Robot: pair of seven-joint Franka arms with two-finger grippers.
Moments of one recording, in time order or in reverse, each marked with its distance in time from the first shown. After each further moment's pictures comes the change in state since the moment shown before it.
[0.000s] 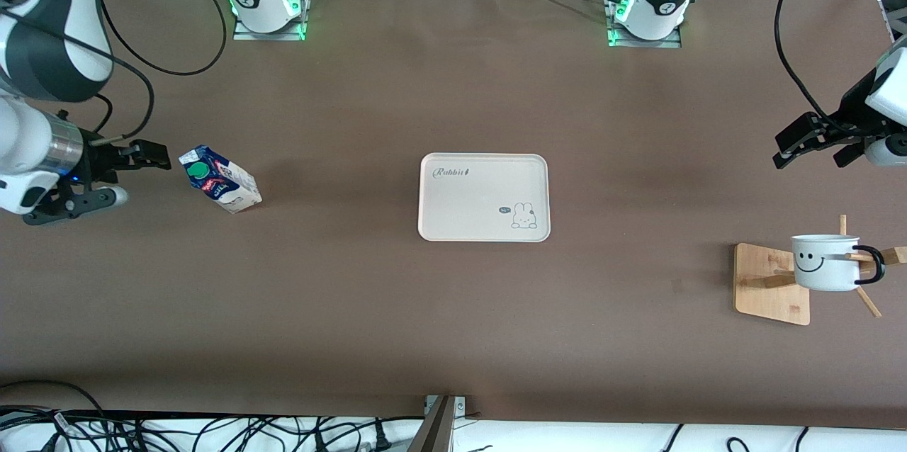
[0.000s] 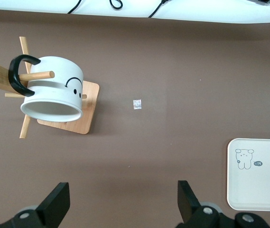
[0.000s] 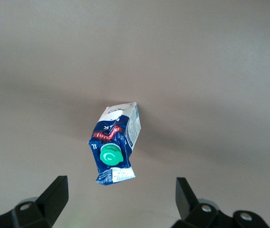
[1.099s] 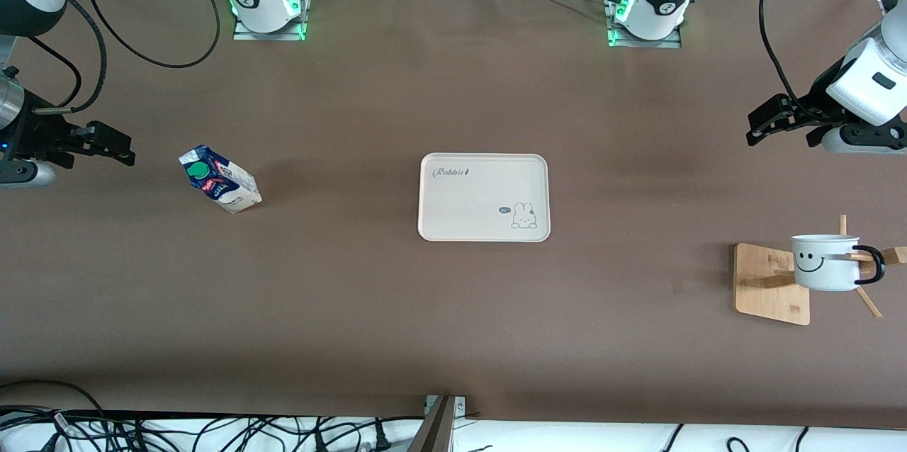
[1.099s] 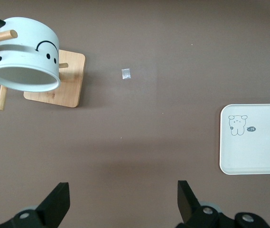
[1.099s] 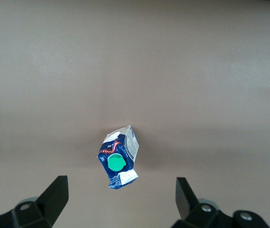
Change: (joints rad) left arm -0.003 -0.018 -0.049 0.001 0.000 -0.139 0.000; right arm -0.005 -0.144 -0.001 0.006 0.000 0.053 0.216
